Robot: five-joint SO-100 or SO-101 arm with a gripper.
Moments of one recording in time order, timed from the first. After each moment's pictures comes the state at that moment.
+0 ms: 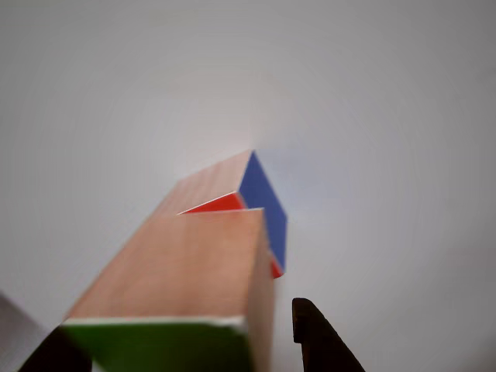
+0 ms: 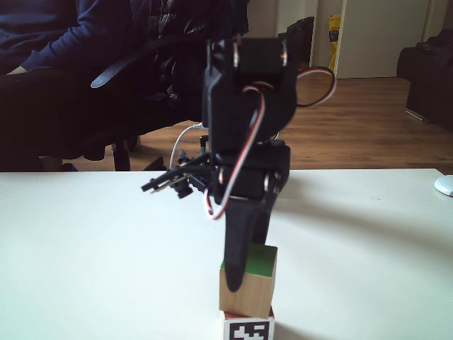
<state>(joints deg) 9.1 49.7 31.2 103.2 26.2</state>
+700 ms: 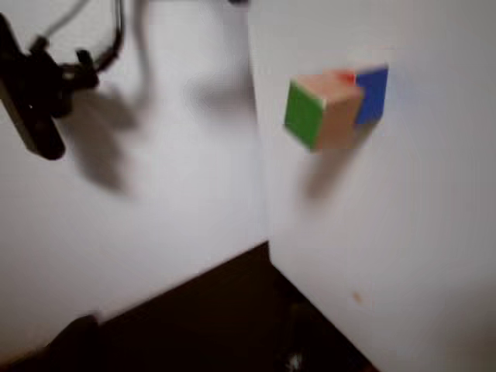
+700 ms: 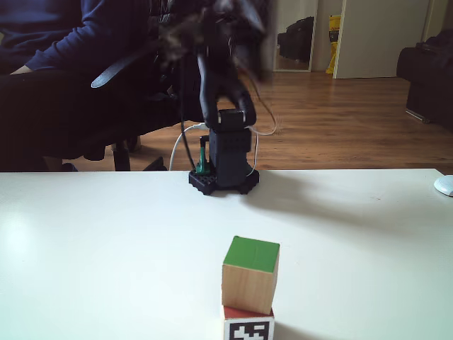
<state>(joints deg) 5.6 160.3 112.1 82.4 5.9</state>
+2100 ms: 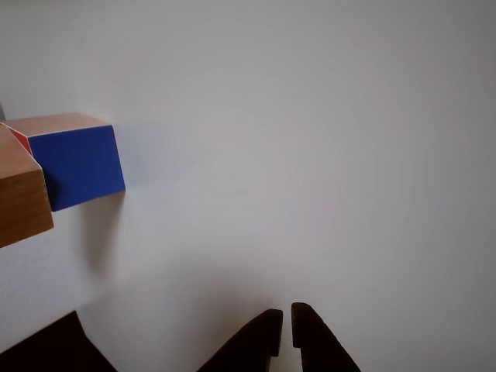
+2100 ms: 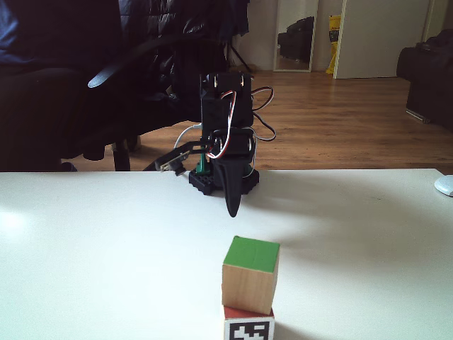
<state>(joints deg) 10.1 188.2 170.4 73.7 -5.1</state>
